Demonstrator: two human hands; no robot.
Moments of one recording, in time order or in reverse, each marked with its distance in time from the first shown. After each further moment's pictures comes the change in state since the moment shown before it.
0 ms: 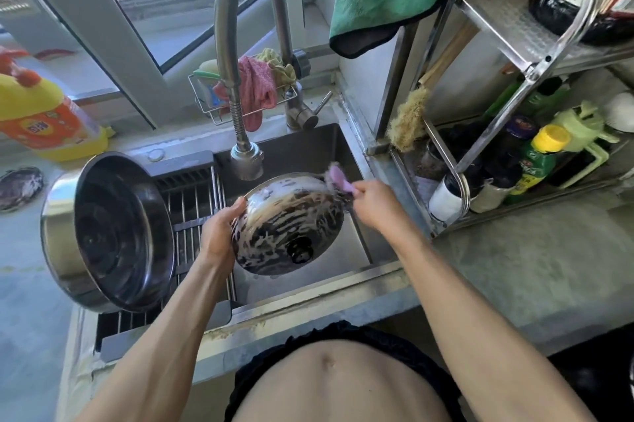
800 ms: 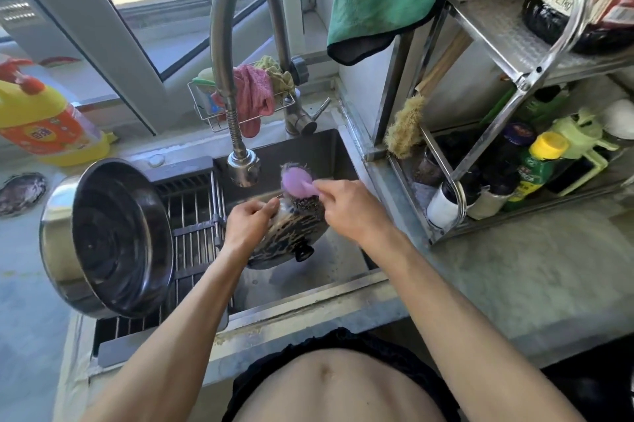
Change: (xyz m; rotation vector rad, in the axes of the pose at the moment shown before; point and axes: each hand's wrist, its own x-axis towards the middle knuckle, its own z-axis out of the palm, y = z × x) left_hand 0.018 -0.001 0.038 0.609 0.077 0.216; right_hand -0.019 -0.035 -0.002 -0.091 0.019 -0.396
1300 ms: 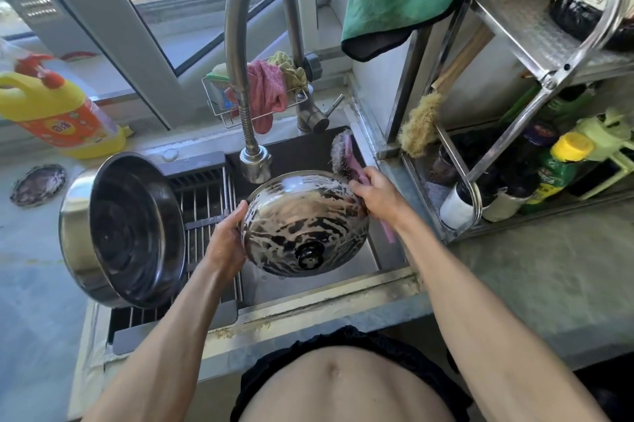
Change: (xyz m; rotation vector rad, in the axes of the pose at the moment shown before) left_hand -0.015 -0.028 -0.038 -0.611 -0.192 -0.170; right_hand 0.026 0.045 -0.001 0.595 -0.079 0.410
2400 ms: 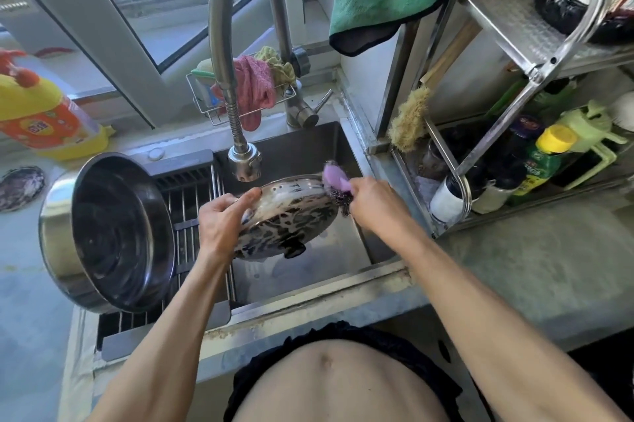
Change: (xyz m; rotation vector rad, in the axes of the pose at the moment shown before) left_hand 0.003 0.016 0.026 0.377 0.296 0.311; right_hand -0.039 -0.019 0.007 -0.700 0.114 -0.068
